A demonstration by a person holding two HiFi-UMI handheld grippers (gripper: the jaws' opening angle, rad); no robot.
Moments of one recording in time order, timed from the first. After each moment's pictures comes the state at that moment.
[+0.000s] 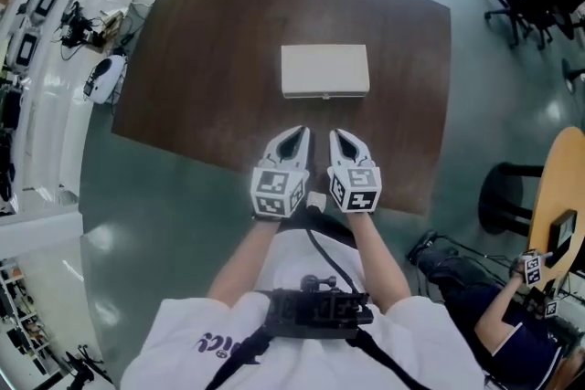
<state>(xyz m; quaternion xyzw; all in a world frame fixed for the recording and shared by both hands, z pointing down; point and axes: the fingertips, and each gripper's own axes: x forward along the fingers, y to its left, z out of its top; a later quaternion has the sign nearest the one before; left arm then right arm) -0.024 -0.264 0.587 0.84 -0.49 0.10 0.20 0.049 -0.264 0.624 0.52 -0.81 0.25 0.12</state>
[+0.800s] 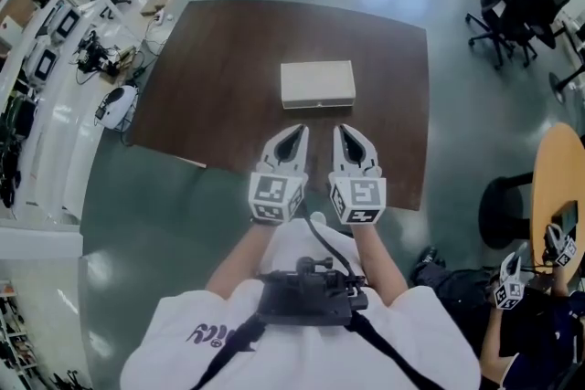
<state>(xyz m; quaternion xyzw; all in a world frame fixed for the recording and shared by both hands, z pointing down) -0.016 -0.194 0.466 0.87 -0.49 0.03 0.06 0.063 -0.192 0.454 0.56 -0.82 0.06 0.00</state>
